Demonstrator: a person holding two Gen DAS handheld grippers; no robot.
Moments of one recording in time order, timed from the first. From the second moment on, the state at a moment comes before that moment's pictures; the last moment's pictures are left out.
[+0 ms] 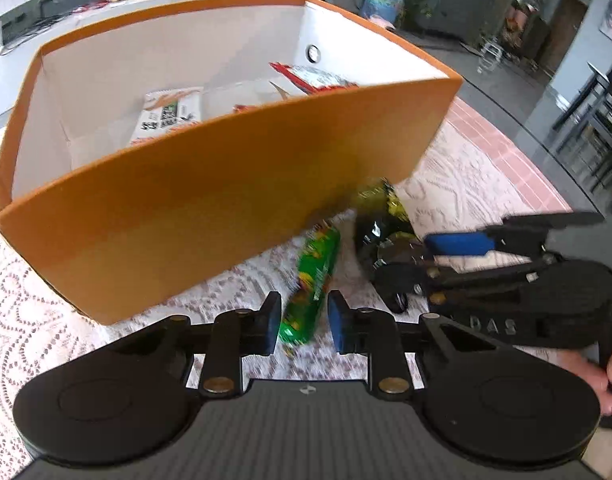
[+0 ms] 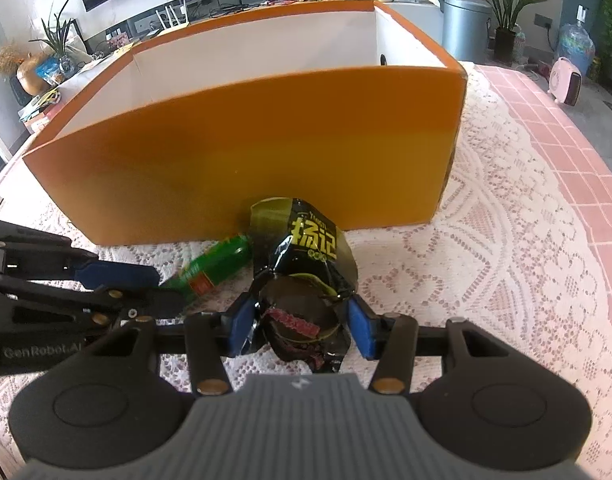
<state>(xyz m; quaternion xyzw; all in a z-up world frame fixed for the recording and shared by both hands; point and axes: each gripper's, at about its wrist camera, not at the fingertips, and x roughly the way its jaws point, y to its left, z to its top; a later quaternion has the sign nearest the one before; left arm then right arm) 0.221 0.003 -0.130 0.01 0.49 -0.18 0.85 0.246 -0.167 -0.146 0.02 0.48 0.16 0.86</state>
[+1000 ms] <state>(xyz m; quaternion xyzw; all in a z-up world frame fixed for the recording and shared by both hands) 0.209 -0.004 -0.139 0.05 0.51 -0.08 0.85 0.247 -0.169 -0.150 0.03 0.47 0.14 0.87</state>
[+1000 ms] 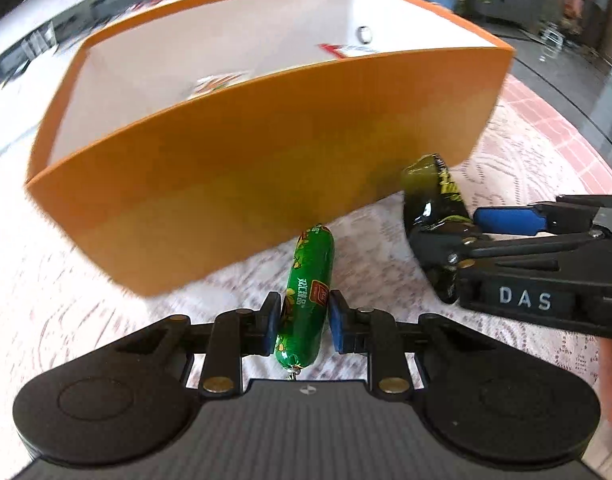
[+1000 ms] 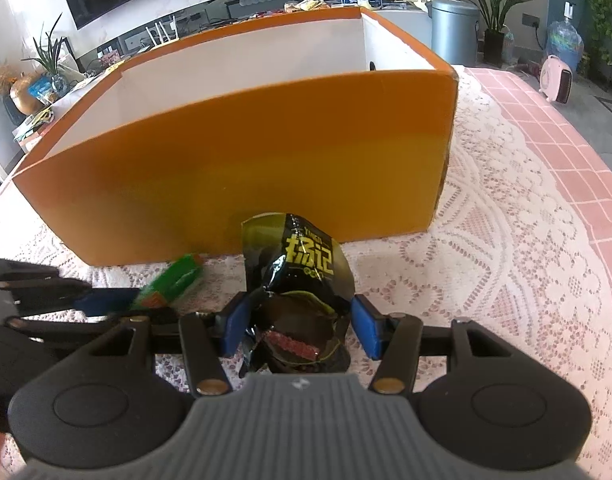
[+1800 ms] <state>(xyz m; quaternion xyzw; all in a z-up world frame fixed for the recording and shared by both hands) 0.203 0.008 -0.123 -0.02 0.51 -0.08 0.86 0.237 -0.164 -0.141 0.02 0.46 0.16 0.87</state>
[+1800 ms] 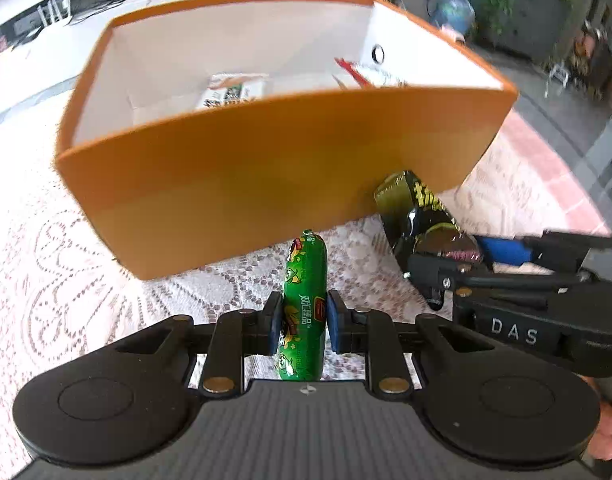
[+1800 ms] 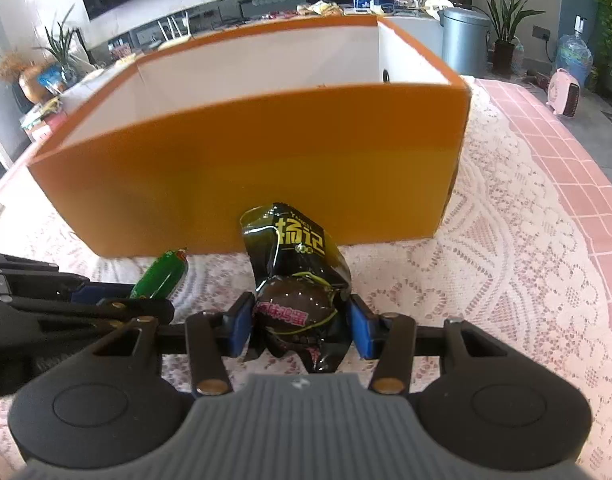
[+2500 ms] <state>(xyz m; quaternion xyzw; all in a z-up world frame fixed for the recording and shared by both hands) 0.174 0.041 -0.001 -0.11 0.40 -0.10 0.91 0.197 -0.189 -0.032 0.05 0.35 0.20 0.91</state>
